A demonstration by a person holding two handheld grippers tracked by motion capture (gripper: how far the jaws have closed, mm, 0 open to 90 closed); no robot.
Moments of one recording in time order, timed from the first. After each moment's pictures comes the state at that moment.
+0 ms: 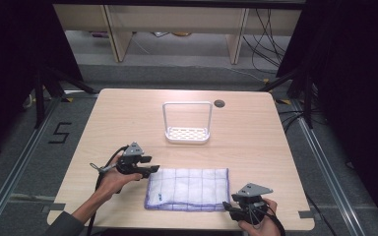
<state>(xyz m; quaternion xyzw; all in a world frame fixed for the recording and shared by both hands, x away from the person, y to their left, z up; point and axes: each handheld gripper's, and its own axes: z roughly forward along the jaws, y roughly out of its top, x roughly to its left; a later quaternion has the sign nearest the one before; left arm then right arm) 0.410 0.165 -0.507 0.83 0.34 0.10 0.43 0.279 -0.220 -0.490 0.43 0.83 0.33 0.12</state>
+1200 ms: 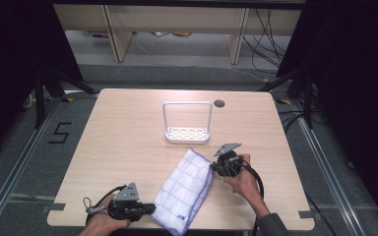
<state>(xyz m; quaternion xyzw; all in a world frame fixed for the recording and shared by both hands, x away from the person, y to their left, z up) 0.288 0.159 -0.514 0.86 0.27 0.00 0.44 0.412 -0.176 -0.485 0.35 0.88 0.29 0.13</state>
